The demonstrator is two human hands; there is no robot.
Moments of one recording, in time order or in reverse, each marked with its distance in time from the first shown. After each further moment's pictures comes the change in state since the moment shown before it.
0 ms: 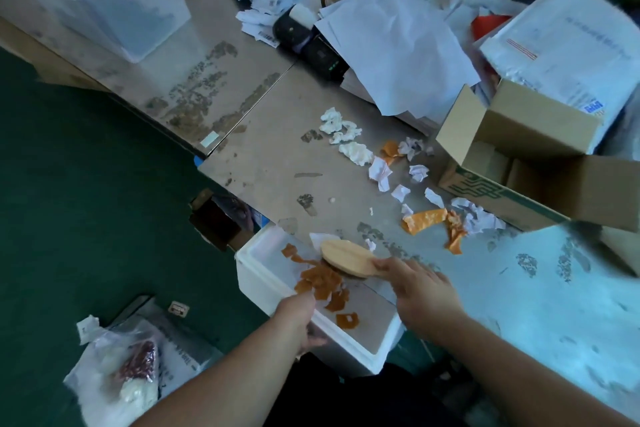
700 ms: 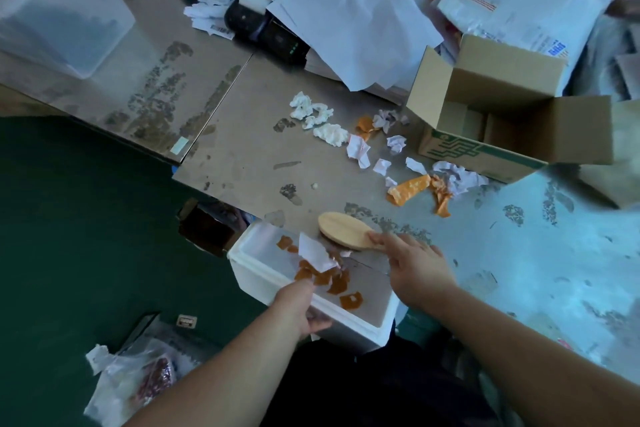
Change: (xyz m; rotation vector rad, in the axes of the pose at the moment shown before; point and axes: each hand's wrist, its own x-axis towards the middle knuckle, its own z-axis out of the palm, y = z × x) left_hand -0.009 0.005 -0.002 -0.015 -0.016 0.003; right_hand -0.002 0.001 0.021 0.075 0.068 0.148
